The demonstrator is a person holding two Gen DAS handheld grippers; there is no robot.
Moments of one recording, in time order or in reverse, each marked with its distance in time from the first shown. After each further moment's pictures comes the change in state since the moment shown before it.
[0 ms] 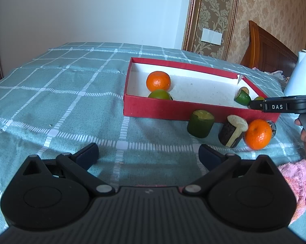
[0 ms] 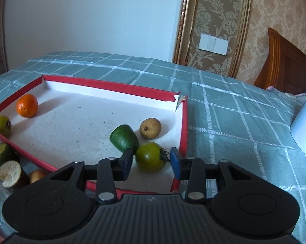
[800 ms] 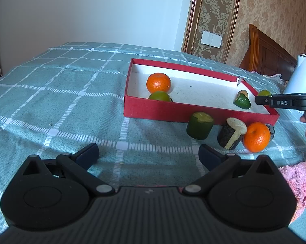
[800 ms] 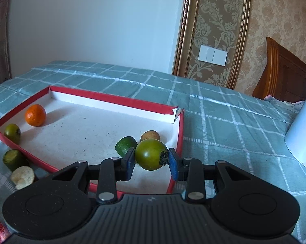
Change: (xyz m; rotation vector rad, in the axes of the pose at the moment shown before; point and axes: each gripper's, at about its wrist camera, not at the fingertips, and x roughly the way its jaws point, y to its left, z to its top) left arm -0.001 0.001 0.000 -0.018 -0.011 -0.011; right arm -0.013 -0.002 0.008 -0.013 -0.039 -0.018
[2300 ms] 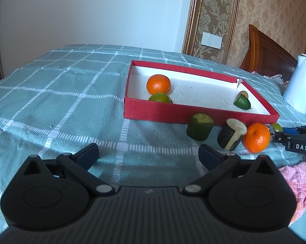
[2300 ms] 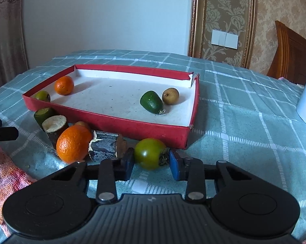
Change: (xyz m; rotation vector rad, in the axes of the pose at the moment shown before) left arm -0.001 0.001 0.001 0.004 -0.007 0.005; right arm -0.040 0.006 -0.057 0.042 0.032 0.117
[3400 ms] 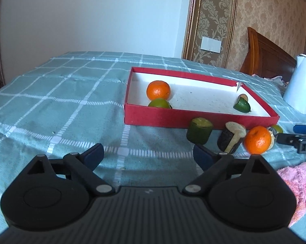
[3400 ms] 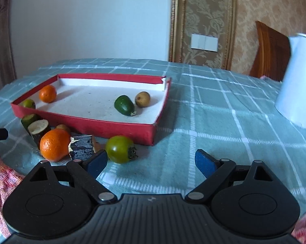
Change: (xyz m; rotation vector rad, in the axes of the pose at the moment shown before) left arm -0.004 -0.005 -0.001 0.013 -0.036 0.012; right arm -0.013 -0.022 -0.006 0.025 -0.036 -0.062
